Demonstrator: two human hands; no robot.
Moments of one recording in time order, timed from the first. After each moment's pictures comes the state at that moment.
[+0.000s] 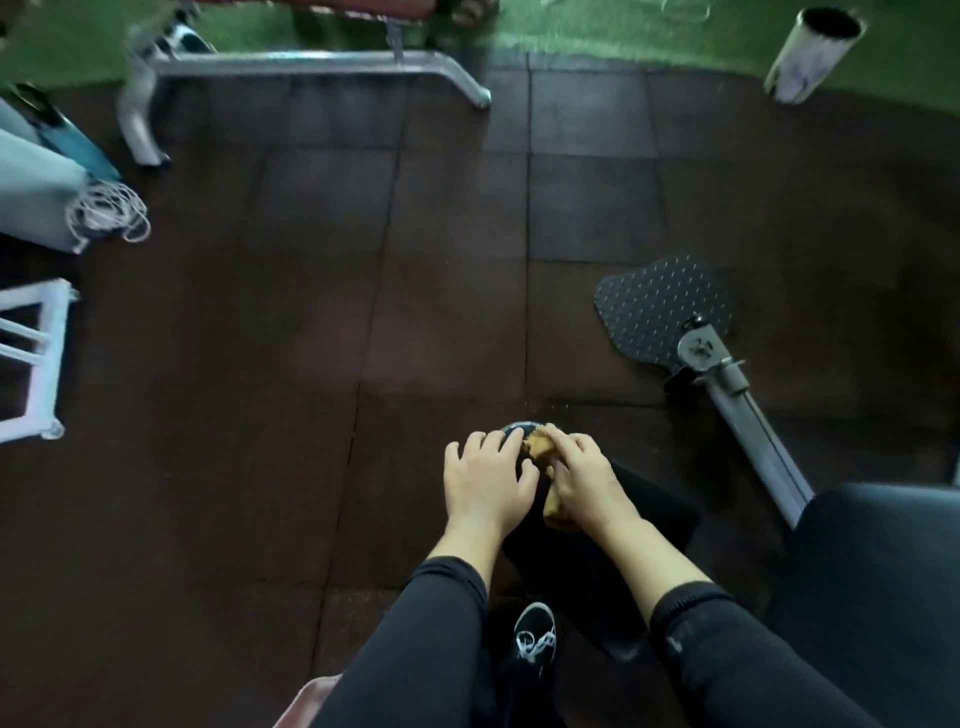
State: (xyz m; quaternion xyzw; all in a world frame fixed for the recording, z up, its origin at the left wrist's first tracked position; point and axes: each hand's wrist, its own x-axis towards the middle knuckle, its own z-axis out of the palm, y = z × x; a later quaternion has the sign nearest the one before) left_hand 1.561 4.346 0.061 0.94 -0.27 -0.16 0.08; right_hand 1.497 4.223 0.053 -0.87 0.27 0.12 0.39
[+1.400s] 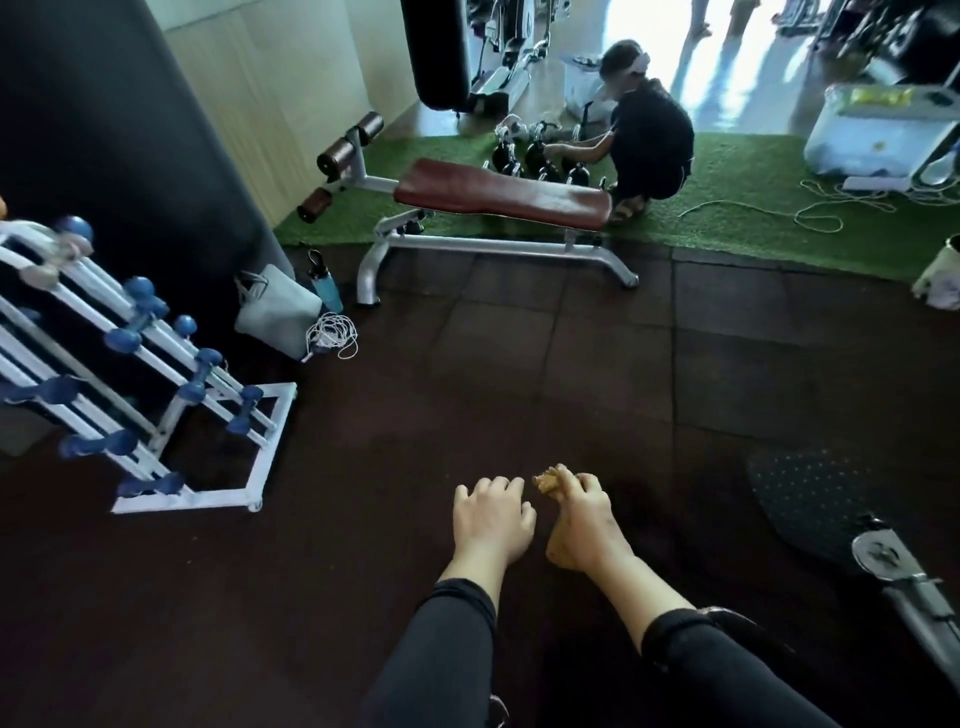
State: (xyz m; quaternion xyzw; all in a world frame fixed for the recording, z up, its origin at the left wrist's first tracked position) left_hand 1.772 4.583 0.224 0.97 -0.18 -0.17 0.04; right_hand 1.728 4.459 0.201 -0.92 0.17 0.11 0.33
